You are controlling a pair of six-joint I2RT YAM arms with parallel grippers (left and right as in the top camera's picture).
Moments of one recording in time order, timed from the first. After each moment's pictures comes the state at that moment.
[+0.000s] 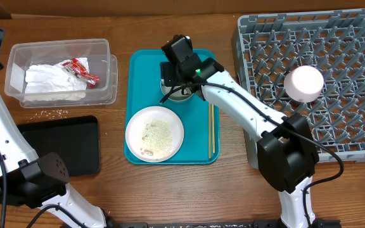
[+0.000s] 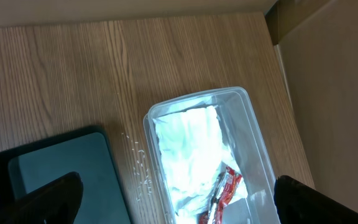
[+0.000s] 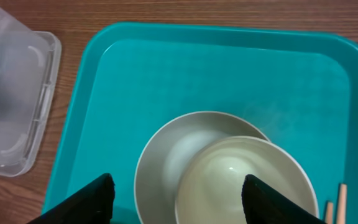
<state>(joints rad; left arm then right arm) 0.44 1.95 2.39 -1.41 -0.34 -0.91 0.65 2.12 1.80 -0.61 0.12 0.50</state>
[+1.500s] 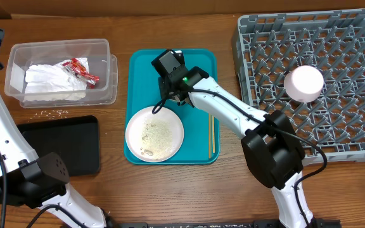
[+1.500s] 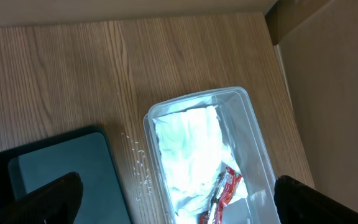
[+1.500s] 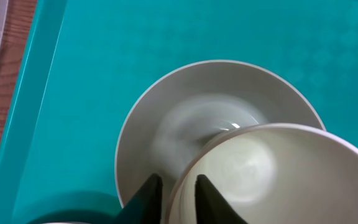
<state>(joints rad) 0.44 1.95 2.39 -1.41 -0.34 -0.91 0.70 2.20 1.80 -0.66 0.17 0.49</state>
